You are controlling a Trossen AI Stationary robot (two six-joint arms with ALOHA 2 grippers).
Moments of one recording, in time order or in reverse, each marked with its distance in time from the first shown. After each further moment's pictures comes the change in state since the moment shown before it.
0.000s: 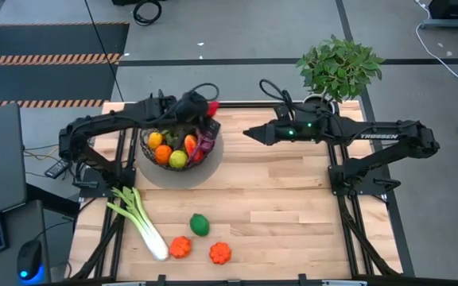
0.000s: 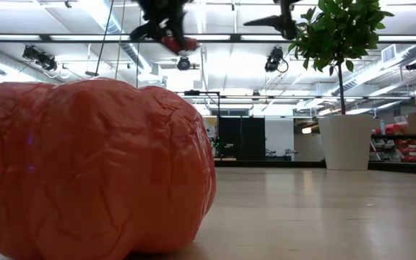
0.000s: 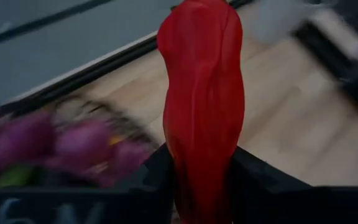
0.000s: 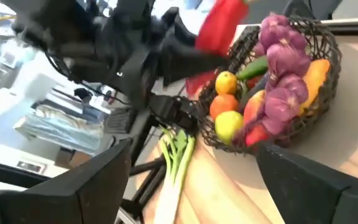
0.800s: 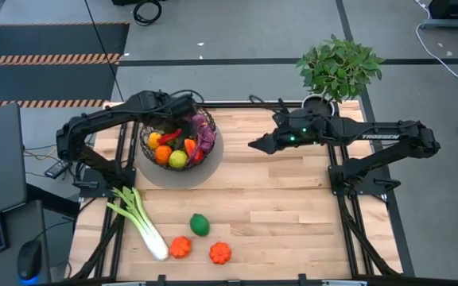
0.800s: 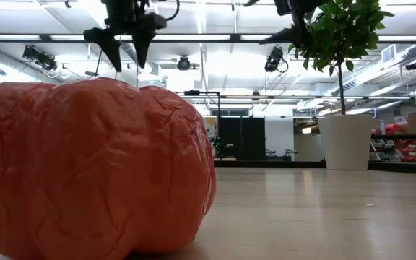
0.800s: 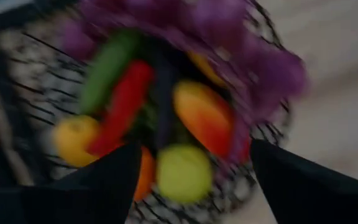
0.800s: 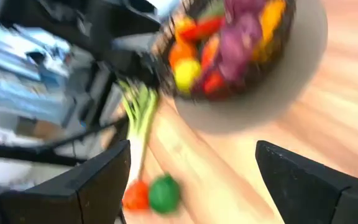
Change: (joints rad) left arm 0.077 -0.017 0.000 -0.478 0.077 -0.220; right arm 0.017 -0.013 0.000 -0.240 -0.032 0.004
